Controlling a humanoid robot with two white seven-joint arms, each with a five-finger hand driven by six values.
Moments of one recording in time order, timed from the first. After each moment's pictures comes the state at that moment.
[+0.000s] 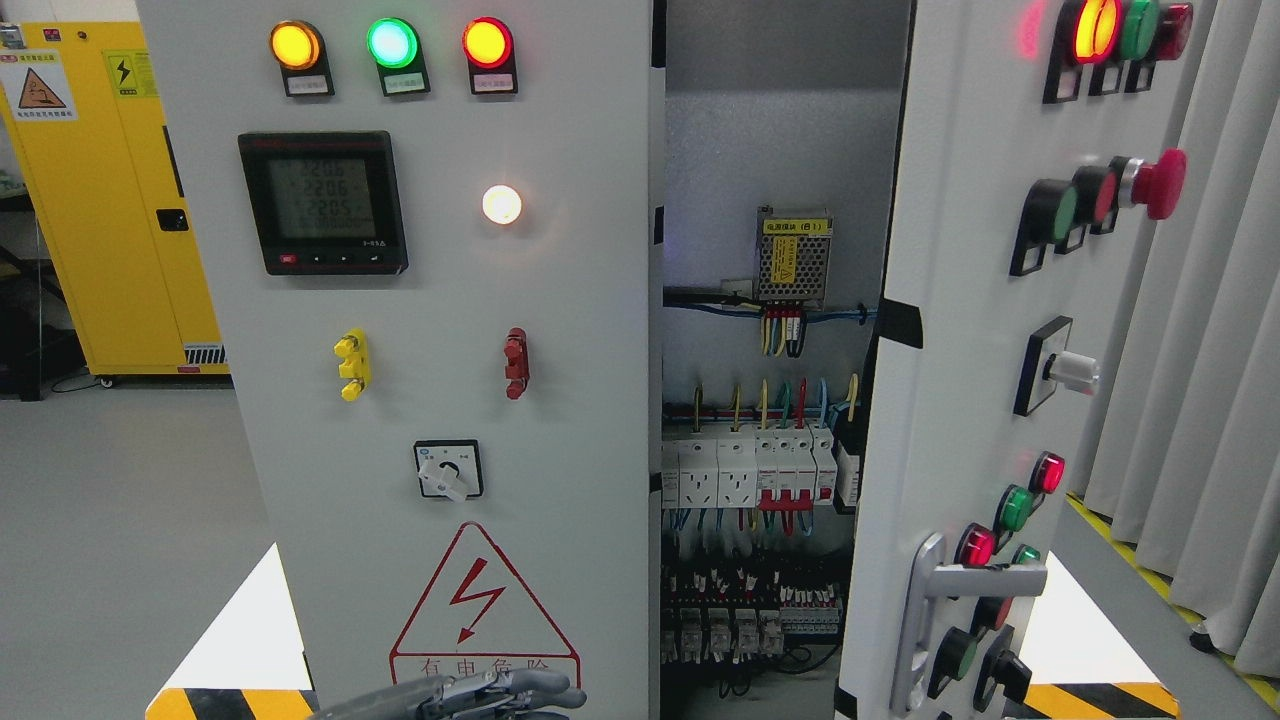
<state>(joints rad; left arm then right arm) -0.44 0.63 -0.17 -1.87 0.94 0.50 -0.83 0.09 -0.05 0.00 -0.08 0.05 0.08 0.06</state>
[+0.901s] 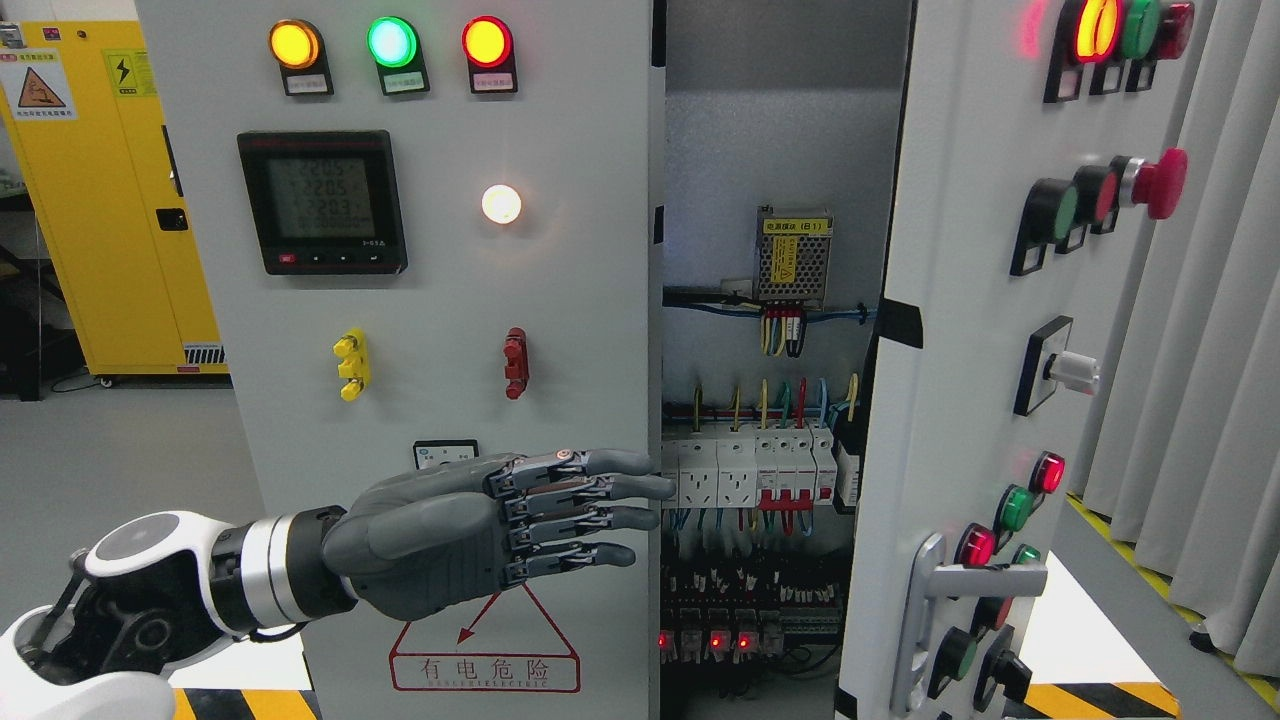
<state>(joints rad) -0.84 0.44 -0.21 -1.73 1.00 0.71 -0.83 0.09 -0.05 0.00 -0.08 0.05 0.08 0.06</state>
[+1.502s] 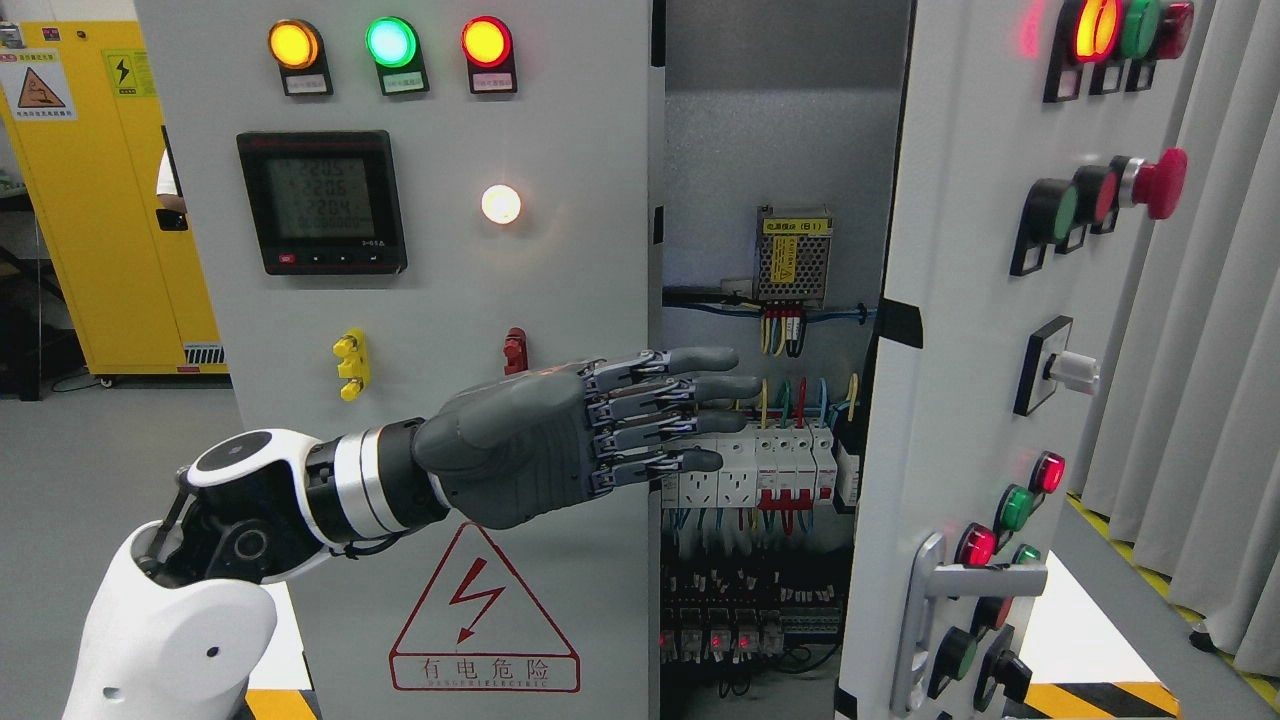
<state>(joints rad) -0.99 0.27 -0.27 -1.62 1.00 0.72 -0.77 0.09 -0.05 0.00 -0.08 0.05 0.08 0.06</state>
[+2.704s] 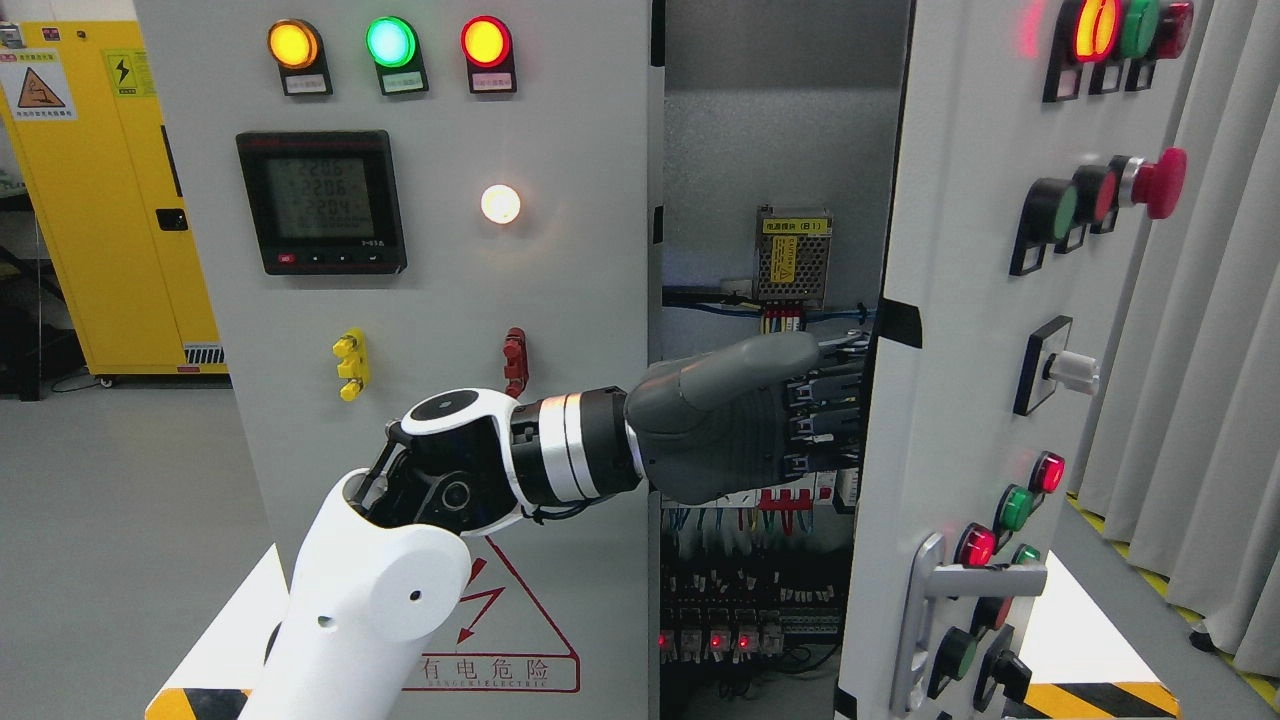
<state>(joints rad) -1.11 0.02 -0.38 -1.43 0.93 0.72 -0.77 0.09 -0.05 0.00 -0.08 0.05 0.08 0.06</state>
